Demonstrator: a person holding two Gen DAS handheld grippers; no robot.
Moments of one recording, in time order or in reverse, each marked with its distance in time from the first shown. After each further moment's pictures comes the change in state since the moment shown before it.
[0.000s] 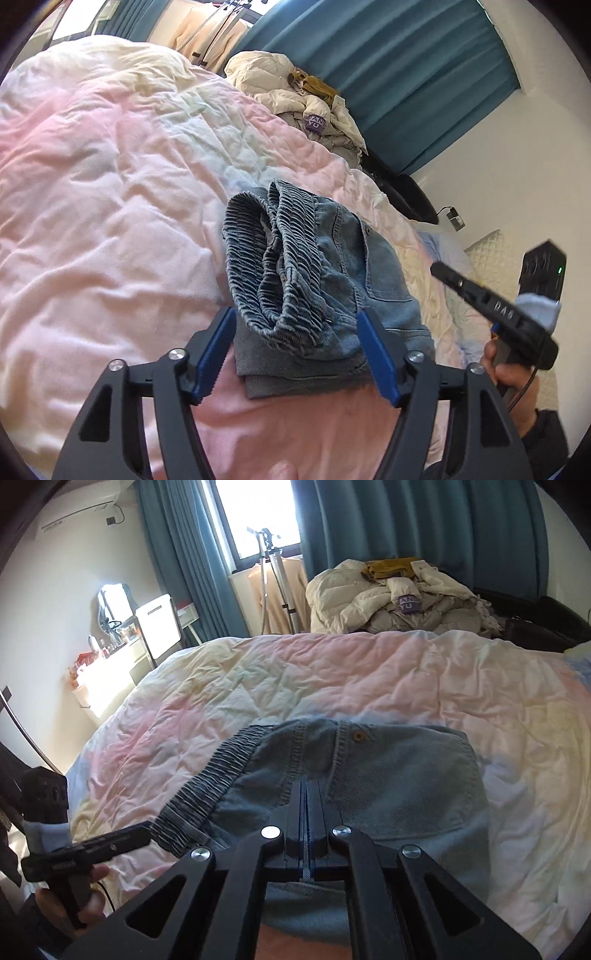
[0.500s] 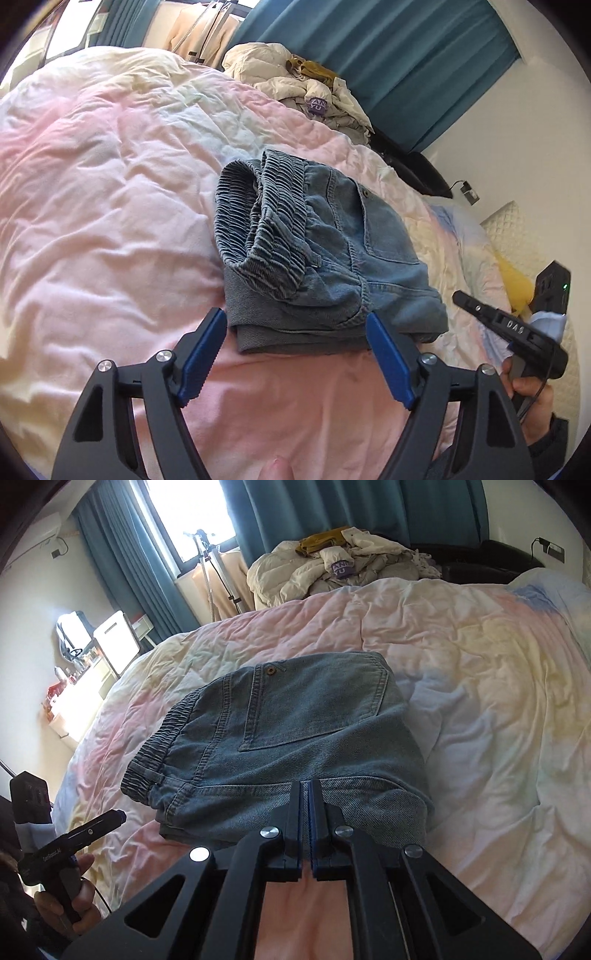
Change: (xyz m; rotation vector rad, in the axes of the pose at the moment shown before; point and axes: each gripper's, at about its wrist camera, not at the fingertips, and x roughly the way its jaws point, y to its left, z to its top) left arm 0.006 -0.024 -0.029 0.031 0.054 0.062; right arm -0.041 -0.052 -0.057 0.206 0.061 -0.062
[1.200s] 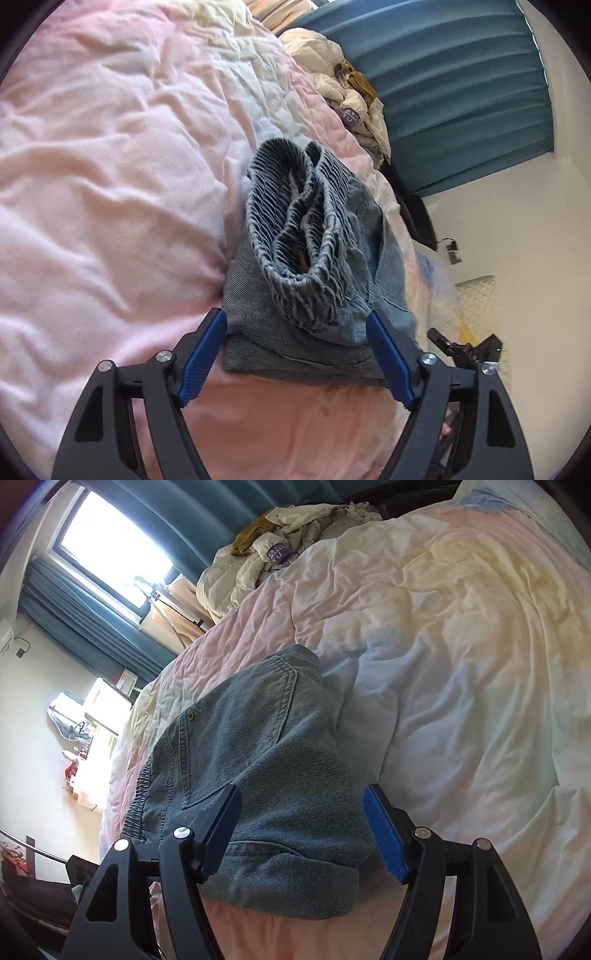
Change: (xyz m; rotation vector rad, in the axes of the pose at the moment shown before) left arm 0.026 0.030 -0.005 -0.191 -0.046 0.019; right arm 0.047 -0.106 0.026 0.315 0.072 0.101
